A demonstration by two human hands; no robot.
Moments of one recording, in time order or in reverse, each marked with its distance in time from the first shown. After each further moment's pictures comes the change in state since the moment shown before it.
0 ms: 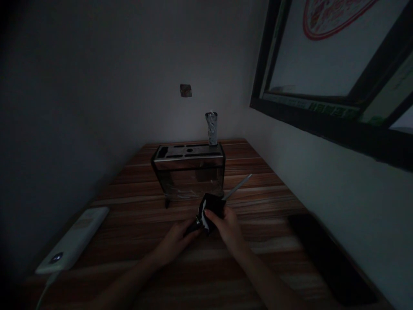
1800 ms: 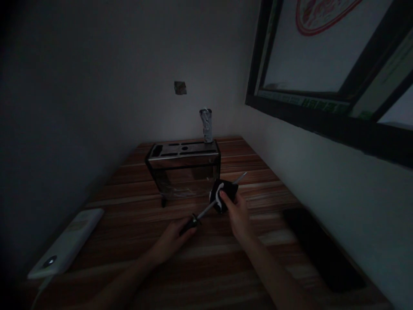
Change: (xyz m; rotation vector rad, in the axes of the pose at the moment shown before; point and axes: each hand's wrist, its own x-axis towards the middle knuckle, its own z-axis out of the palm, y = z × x) left_hand -0.001 0.001 -0.002 -0.007 -0.013 0.006; right_hand 0.022 -0.006 -0.020 0.279 0.199 -0.052
